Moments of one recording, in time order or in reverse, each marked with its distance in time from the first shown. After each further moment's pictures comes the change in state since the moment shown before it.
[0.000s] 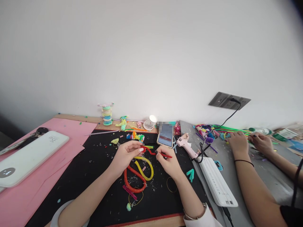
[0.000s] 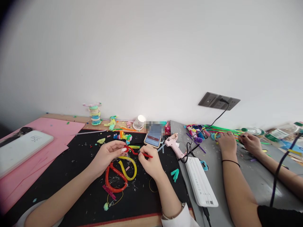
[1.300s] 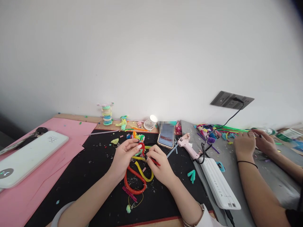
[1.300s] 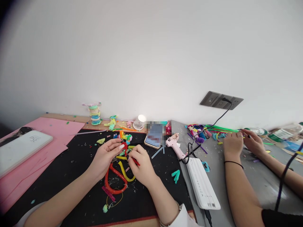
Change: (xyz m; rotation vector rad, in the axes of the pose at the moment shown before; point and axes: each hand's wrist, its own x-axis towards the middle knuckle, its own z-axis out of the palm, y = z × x) left_hand 0.001 -0.008 0.007 -0.207 0.184 0.018; right_hand -0.004 -0.008 0.027 -0.051 -0.077 -0.184
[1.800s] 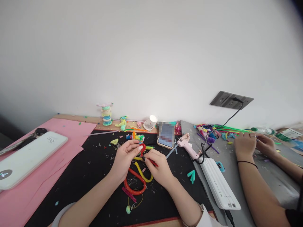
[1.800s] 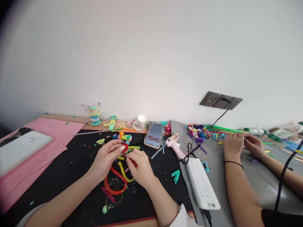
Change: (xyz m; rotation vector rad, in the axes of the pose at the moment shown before) left_hand -0.005 0.001 0.006 -0.008 -0.027 0.009; right_hand -0.002 0.002 0.004 -0.077 -0.012 -0.018
